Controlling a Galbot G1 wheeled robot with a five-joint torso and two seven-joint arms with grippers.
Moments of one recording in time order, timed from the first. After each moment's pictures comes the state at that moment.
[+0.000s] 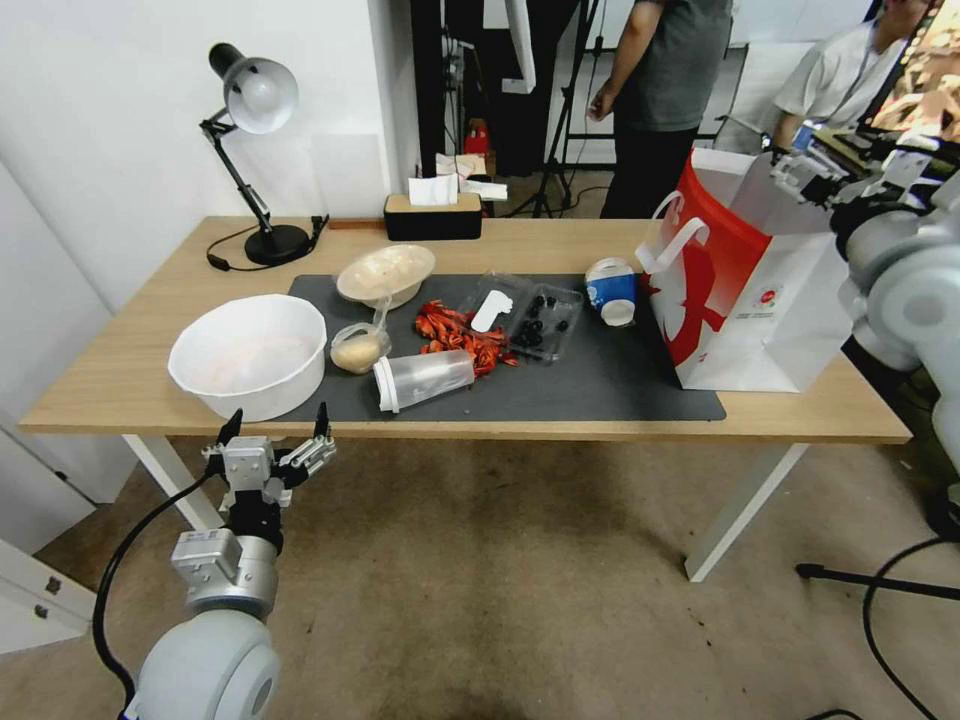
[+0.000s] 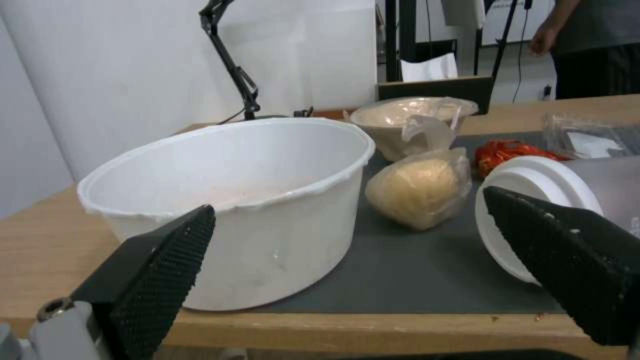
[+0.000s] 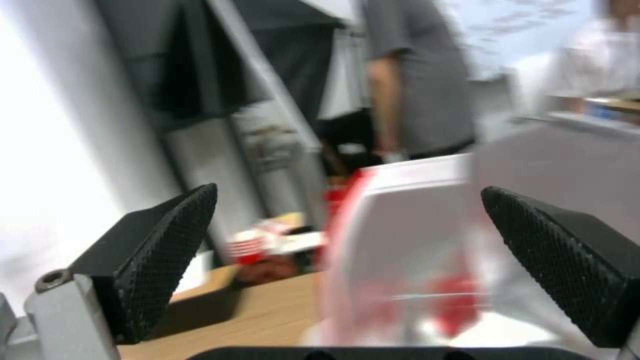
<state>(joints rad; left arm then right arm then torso) 1.63 -1.18 -0.48 -2.25 -0.29 0.08 -0.37 -0.78 0.68 0.45 1.99 1.27 -0.23 0.43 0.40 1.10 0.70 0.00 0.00</state>
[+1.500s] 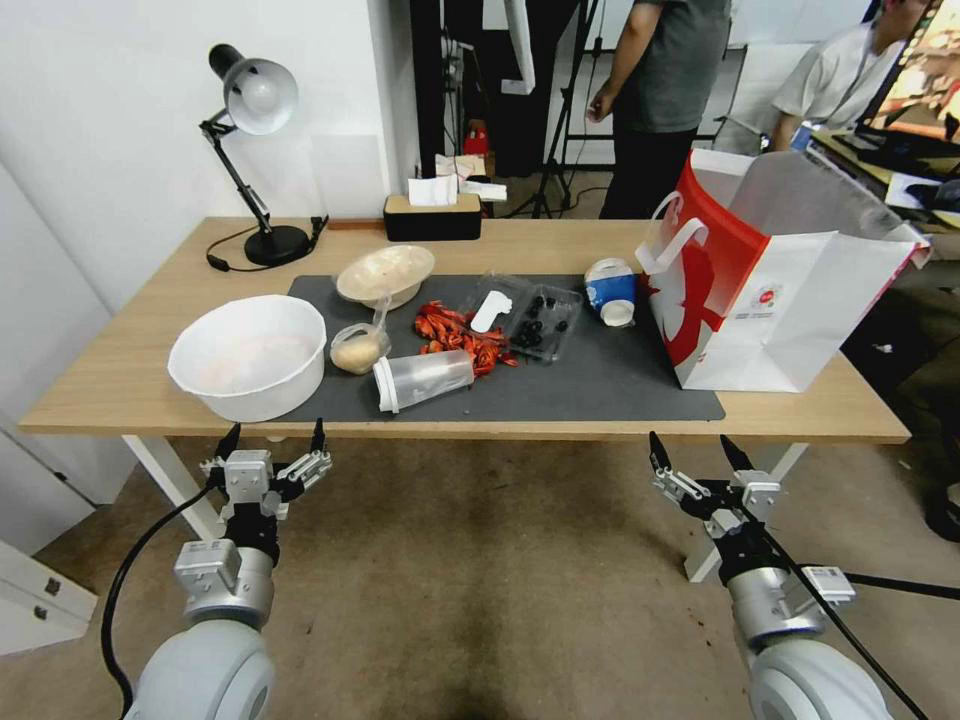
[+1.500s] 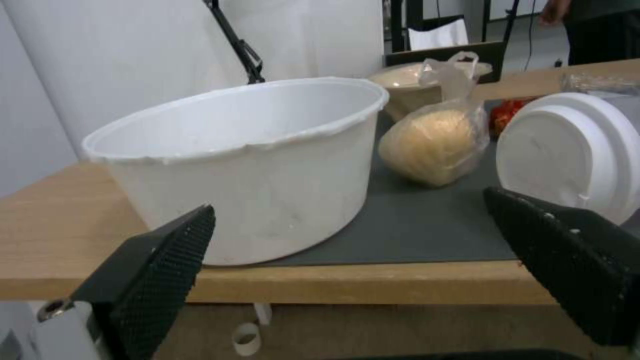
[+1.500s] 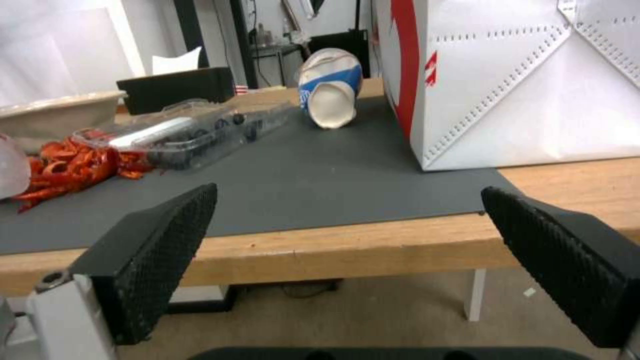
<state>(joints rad) 1.65 -1.19 -0.49 -2.20 -0.27 0.06 -0.36 -1.67 1.04 0.48 2.08 0.53 0.19 0.20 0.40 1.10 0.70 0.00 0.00</state>
